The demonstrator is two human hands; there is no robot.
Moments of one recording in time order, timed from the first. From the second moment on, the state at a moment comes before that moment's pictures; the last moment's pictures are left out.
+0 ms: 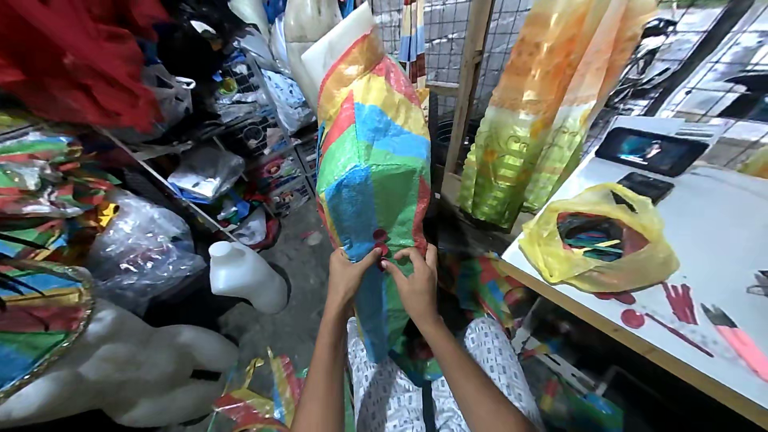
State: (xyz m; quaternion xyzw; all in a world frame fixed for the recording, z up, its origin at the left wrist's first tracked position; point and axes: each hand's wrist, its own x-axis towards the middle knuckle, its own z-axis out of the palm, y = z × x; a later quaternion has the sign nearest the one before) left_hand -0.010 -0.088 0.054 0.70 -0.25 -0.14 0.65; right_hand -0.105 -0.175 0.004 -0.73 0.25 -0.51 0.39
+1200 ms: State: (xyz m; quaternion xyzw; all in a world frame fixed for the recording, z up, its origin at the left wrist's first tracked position) left_hand -0.011 -0.076 0.032 0.72 -0.29 -0.12 0.62; right_hand -0.107 -0.184 0.026 -0.70 0.20 -0.53 0.44
